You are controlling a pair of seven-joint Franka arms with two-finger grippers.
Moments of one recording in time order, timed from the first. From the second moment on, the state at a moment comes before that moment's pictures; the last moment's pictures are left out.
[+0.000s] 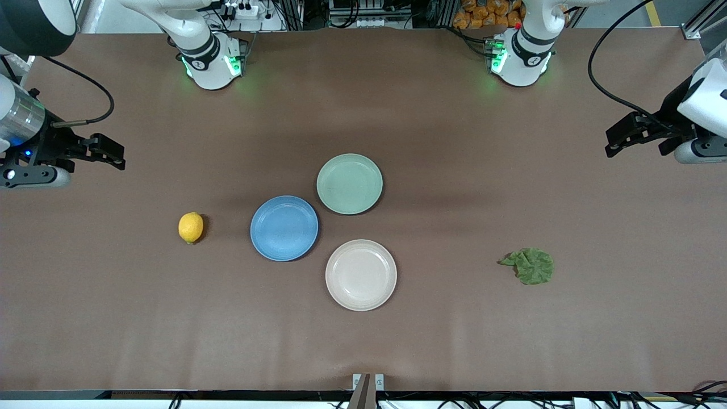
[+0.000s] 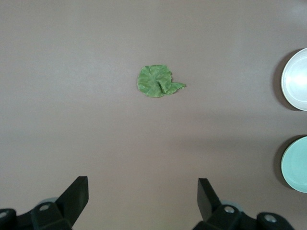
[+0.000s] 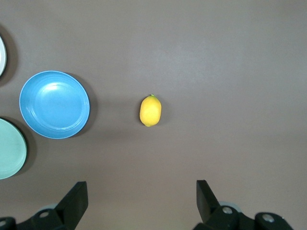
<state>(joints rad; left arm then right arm) -0.12 0.03 0.00 -1.50 0.01 1.56 -0.15 0.01 0.07 0.06 -1.54 -0.05 1.56 0.01</state>
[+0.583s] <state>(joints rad) -0.12 0.09 0.00 -1.52 0.01 1.56 -0.14 0.00 0.07 0.06 -1.56 -0.05 1.59 0.02</state>
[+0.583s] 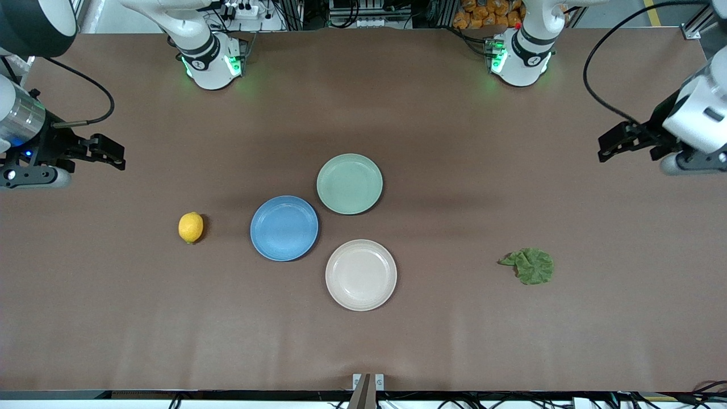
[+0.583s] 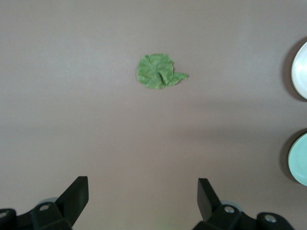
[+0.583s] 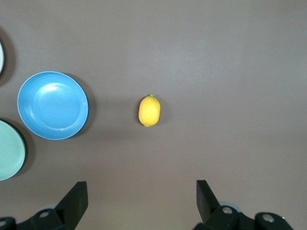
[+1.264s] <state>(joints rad) -0.12 0.53 0.00 -1.62 0.02 2.07 -0.14 -0.07 0.30 0.05 -1.82 -0.05 2.02 0.02</state>
